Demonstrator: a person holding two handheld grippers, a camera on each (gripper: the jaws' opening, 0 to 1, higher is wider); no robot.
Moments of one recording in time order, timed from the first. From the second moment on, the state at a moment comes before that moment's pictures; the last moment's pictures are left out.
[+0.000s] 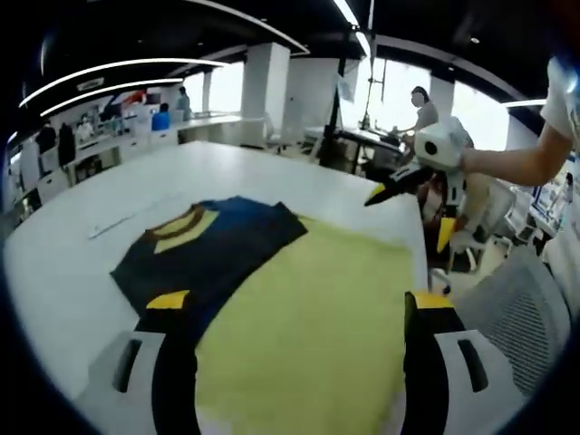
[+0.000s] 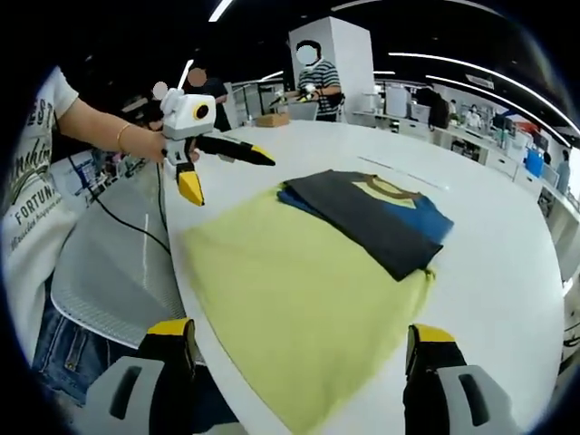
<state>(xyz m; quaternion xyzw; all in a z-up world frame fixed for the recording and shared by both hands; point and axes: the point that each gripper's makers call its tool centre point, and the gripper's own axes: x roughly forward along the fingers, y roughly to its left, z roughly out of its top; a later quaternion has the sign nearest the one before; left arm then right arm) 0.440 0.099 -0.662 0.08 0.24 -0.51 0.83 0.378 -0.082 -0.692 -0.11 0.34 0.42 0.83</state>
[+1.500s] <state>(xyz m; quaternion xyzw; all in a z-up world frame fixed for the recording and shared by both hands) 0.342 0.192 -0.749 0.19 0.33 -0.48 0.79 0.329 -0.114 -0.750 -0.24 0.40 0.42 0.78</state>
